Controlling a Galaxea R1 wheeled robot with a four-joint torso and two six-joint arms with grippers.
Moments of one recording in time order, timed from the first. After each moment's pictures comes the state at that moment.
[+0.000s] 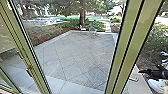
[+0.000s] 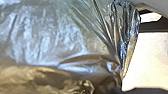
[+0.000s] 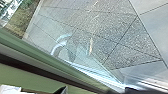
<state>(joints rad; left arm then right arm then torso) 1.61 2.98 -2.57 0.08 0.03 0.01 -0.28 1.85 -1.46 -0.22 -0.38 0.89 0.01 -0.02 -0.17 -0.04</state>
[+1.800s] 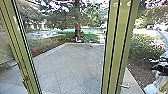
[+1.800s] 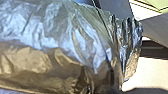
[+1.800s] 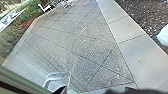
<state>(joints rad) 1.64 2.98 -2.57 0.08 0.04 0.01 -0.13 1.76 -1.43 -0.31 -0.63 0.89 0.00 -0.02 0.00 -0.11</state>
